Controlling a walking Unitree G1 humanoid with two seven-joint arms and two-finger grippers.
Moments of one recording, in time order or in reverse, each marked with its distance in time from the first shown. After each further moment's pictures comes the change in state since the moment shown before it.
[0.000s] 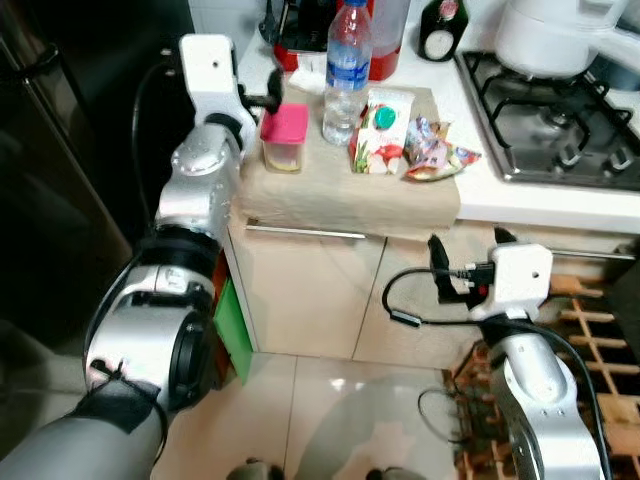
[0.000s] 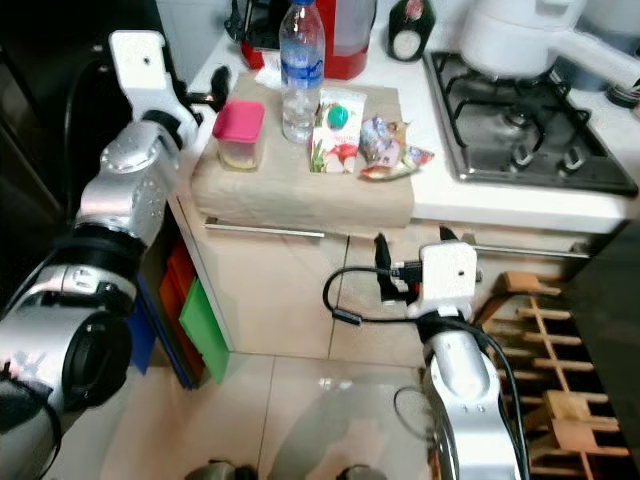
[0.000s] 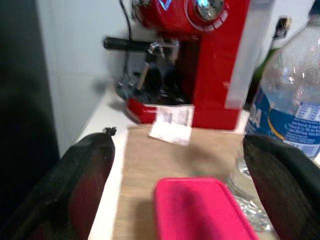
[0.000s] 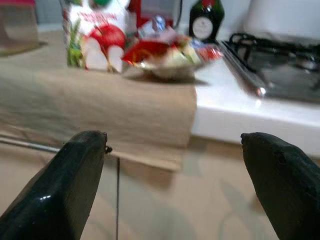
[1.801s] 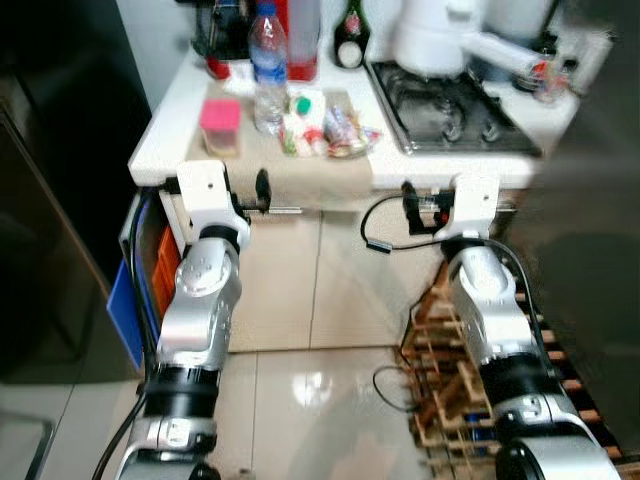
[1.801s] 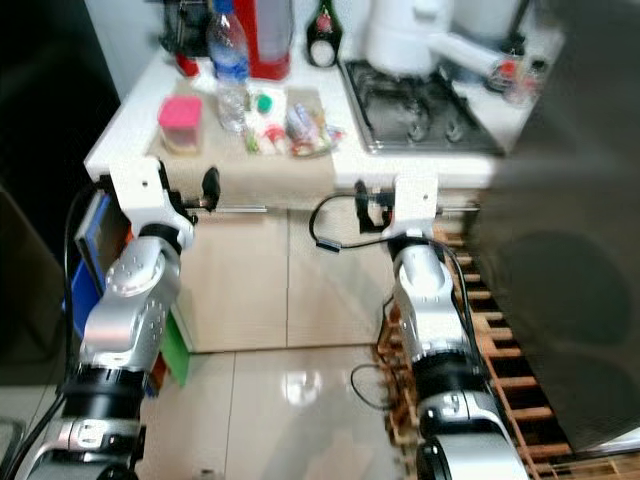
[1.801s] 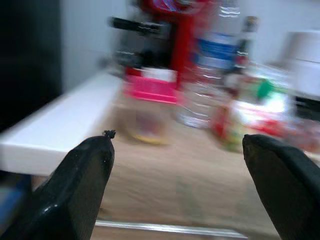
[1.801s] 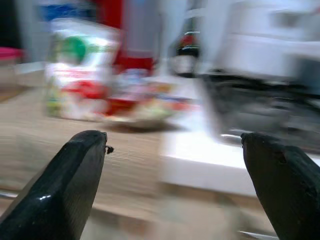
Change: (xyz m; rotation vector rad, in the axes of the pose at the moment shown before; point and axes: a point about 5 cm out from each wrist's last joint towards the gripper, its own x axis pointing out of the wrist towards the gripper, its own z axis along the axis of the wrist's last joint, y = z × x) left arm -0.104 0.021 -0.077 0.002 0.035 0.226; right arm 0.119 0.037 -0.005 0.093 -0.047 0.133
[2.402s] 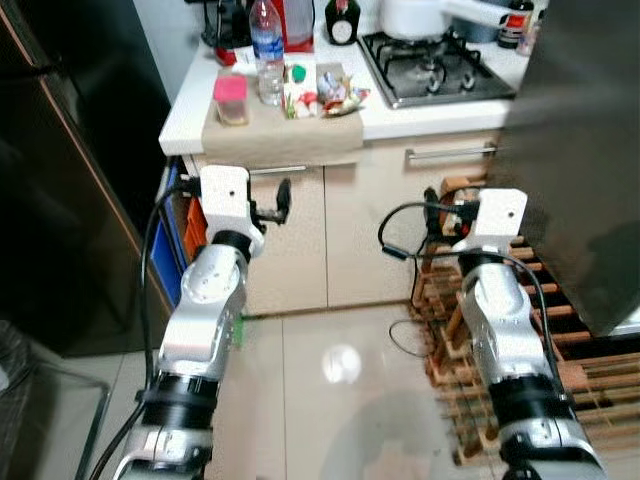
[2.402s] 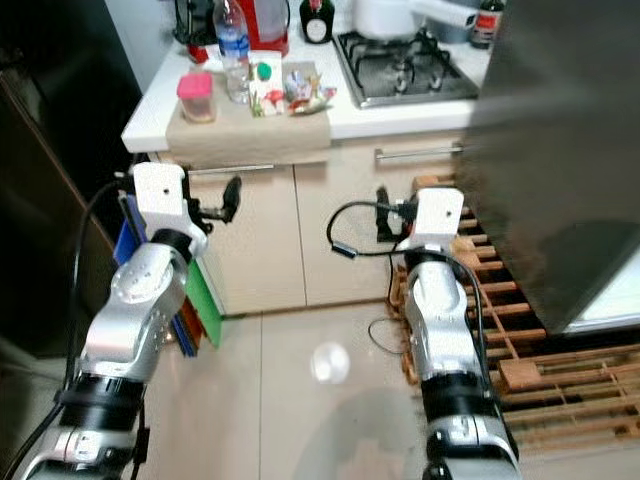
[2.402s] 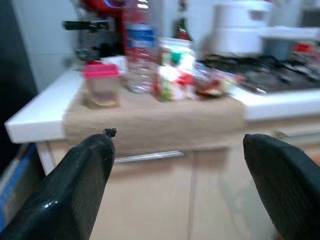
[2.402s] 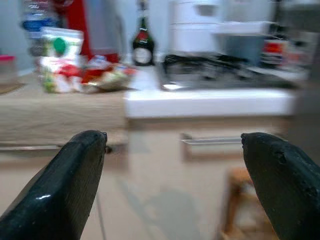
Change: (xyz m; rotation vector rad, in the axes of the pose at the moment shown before) left arm -0.003 -0.020 -0.002 0.059 0.026 -0.181; right arm -0.019 -0.029 -0.006 0.013 -0.021 -0.145
